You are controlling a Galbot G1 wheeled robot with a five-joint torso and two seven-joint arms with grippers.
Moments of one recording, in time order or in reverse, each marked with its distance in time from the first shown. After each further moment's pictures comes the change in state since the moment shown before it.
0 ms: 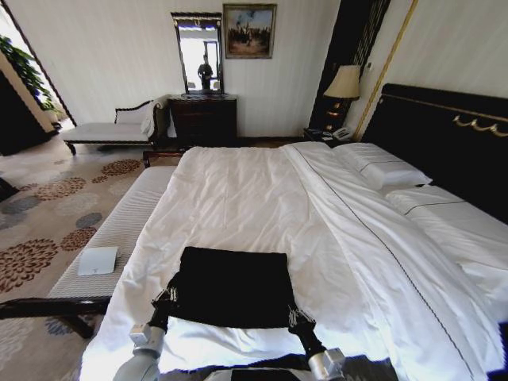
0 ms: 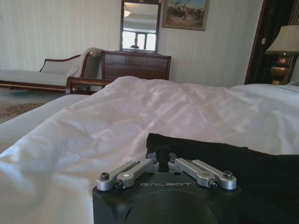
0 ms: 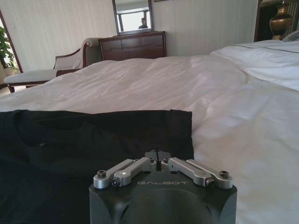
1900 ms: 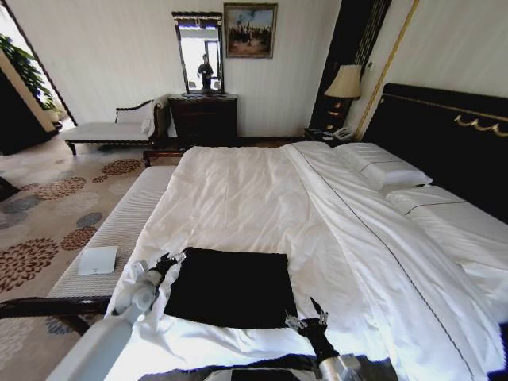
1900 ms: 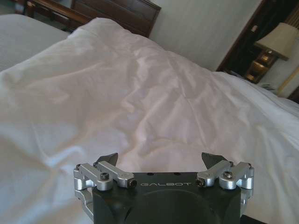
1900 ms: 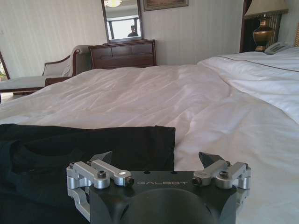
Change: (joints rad) left arm -0.627 0.301 0.124 0.296 -0.737 0.471 0.186; right arm -0.068 0.002 0.062 0.095 0.021 -0.002 0.008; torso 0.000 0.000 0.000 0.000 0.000
